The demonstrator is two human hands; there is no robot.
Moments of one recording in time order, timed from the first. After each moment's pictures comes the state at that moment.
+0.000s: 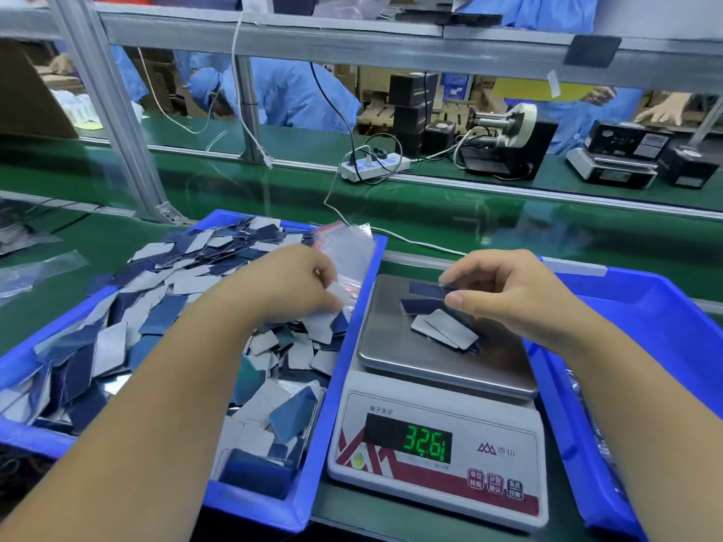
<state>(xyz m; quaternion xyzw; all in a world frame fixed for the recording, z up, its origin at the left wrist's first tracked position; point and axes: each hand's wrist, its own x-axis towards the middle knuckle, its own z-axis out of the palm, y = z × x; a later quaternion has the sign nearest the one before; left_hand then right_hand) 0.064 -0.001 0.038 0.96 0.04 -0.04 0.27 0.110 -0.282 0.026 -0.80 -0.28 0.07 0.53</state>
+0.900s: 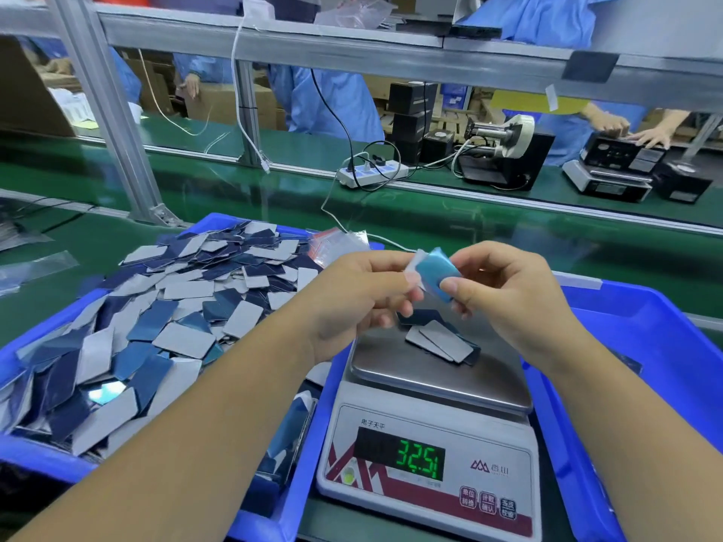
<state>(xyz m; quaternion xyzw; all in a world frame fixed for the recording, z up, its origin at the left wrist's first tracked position) 0.071 -0.067 0.024 0.65 -0.08 -0.08 0.75 0.109 -0.271 0.026 -0.75 -0.27 -0.03 0.61</state>
